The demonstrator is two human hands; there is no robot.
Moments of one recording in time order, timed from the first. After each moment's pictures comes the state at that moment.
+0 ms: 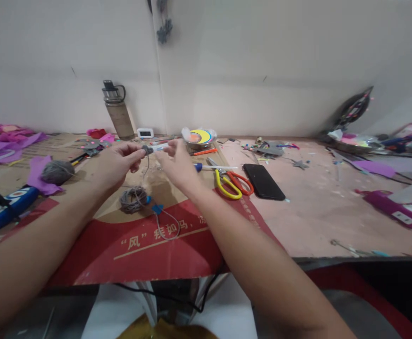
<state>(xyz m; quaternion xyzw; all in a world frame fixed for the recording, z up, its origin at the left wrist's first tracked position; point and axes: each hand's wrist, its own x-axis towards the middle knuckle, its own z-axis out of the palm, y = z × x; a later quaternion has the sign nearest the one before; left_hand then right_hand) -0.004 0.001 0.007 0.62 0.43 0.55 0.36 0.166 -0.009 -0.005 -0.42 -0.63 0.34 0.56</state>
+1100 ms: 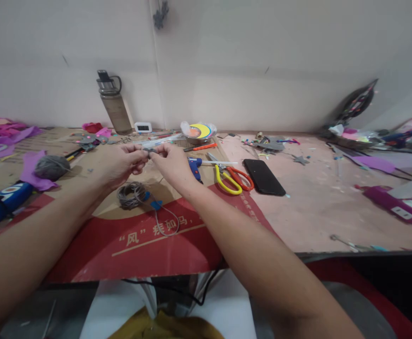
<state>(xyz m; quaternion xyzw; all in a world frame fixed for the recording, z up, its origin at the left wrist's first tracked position) 0.005 0.001 -0.001 0.59 0.41 0.50 0.47 0.153 -0.010 -0.009 -0.43 -0.62 0.38 0.53</state>
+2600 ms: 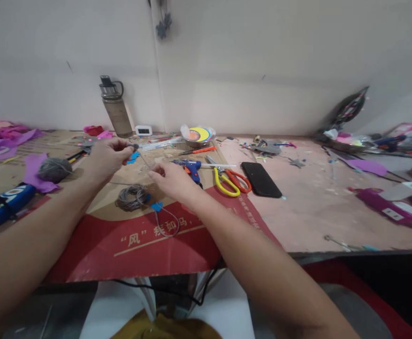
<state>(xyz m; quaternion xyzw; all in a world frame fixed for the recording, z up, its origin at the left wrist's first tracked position) -0.027 0.014 0.009 0.66 0.53 0.51 0.18 0.162 -0.024 -0.018 -0.45 -0.77 0.27 0.36</state>
